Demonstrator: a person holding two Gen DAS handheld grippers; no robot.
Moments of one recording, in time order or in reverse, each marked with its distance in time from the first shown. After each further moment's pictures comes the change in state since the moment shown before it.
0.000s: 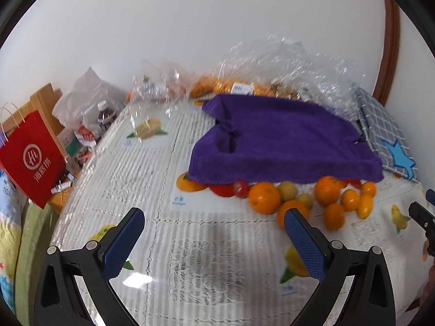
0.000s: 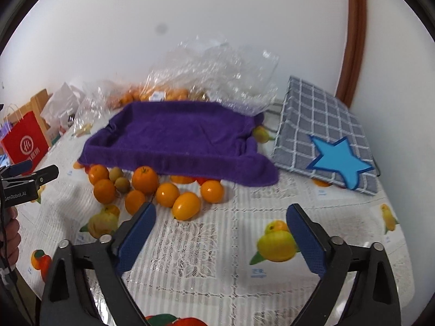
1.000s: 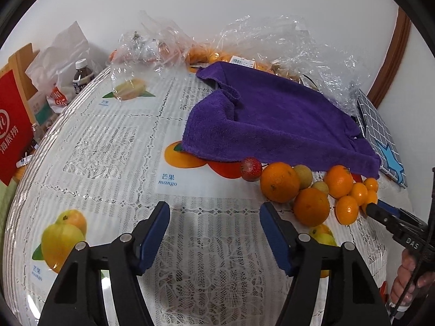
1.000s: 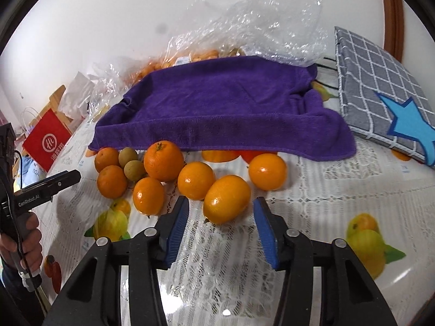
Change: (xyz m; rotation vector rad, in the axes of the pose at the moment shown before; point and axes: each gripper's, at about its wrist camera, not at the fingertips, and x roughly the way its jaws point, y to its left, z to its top) left arm 0.050 0.027 -0.015 -0.088 0.087 -0.174; right arm 0.089 0.016 -0.012 0.063 0.148 0.251
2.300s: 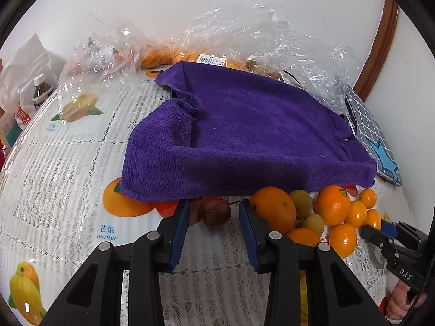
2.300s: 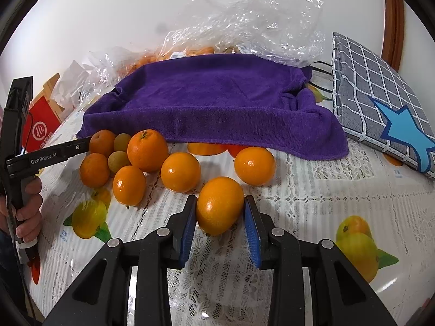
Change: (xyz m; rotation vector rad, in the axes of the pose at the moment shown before) left arm 0.050 -0.028 0.029 0.064 -0.001 -0.095; right arm 0.004 -0.003 -0.007 -0.061 -0.015 -0.074
